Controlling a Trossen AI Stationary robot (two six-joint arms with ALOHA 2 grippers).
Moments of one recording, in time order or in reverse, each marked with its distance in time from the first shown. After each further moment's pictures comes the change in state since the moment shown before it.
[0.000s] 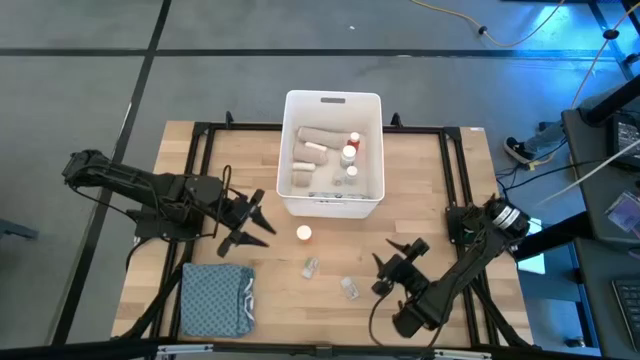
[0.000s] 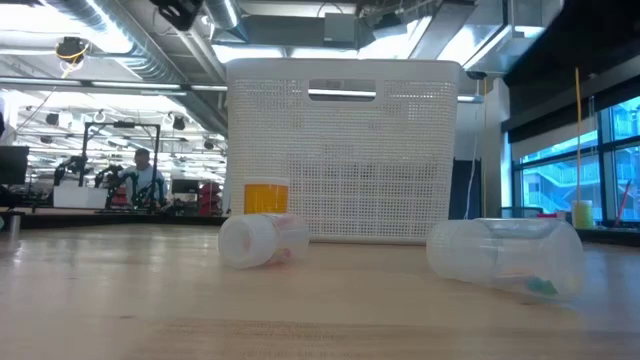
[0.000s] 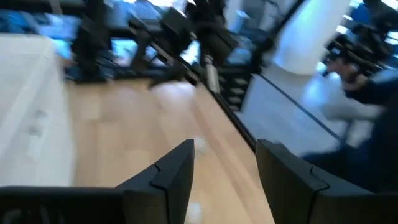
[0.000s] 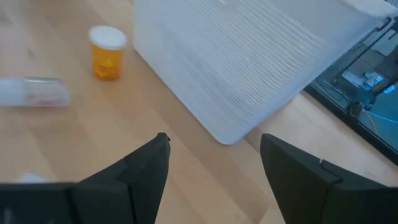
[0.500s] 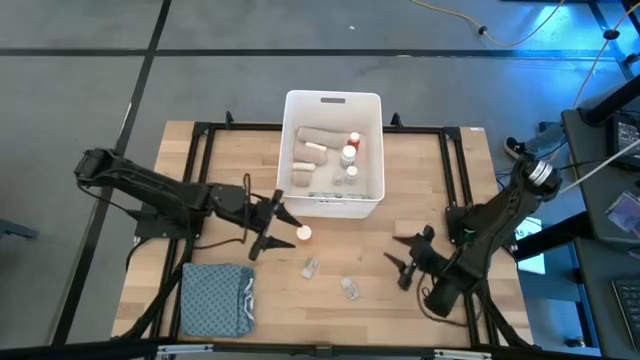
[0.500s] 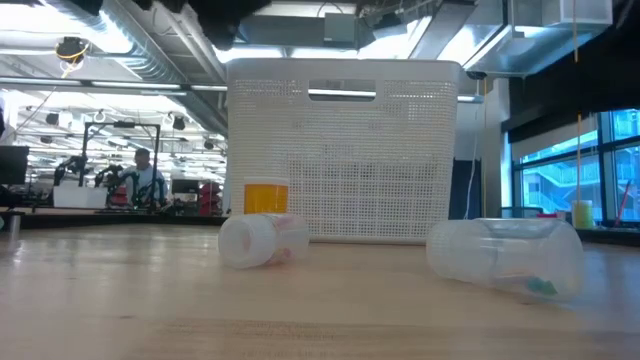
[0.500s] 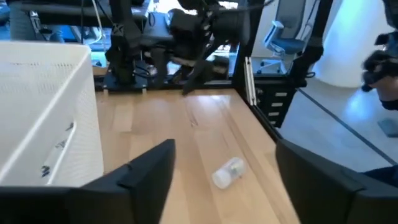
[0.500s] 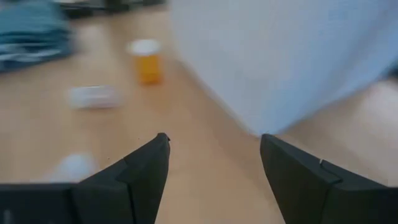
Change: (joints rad) left arm 0.000 0.266 0.000 0.304 -0.153 0.011; right arm 0.075 -0.482 -0.611 0.842 0.053 -0.406
